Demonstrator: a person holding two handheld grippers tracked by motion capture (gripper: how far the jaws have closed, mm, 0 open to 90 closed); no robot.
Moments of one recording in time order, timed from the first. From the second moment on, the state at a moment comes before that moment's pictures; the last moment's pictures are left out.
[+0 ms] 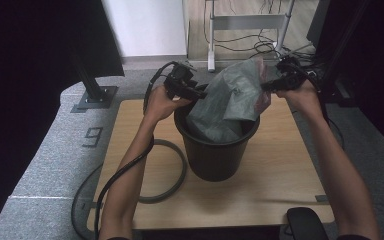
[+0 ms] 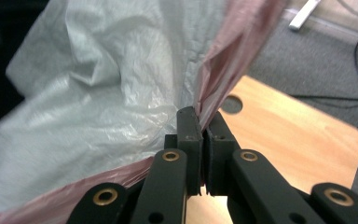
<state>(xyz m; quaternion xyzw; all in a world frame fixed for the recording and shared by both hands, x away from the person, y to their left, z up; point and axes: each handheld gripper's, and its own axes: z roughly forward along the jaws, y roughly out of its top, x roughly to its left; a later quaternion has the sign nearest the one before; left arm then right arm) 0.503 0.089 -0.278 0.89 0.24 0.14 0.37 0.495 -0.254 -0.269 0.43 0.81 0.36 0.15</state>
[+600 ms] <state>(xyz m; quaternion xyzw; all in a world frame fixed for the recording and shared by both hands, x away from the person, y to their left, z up) 0.462 0.091 -0.284 0.90 0.20 0.13 0.36 0.437 -0.283 -0.314 0.41 0.83 0.36 0.11</state>
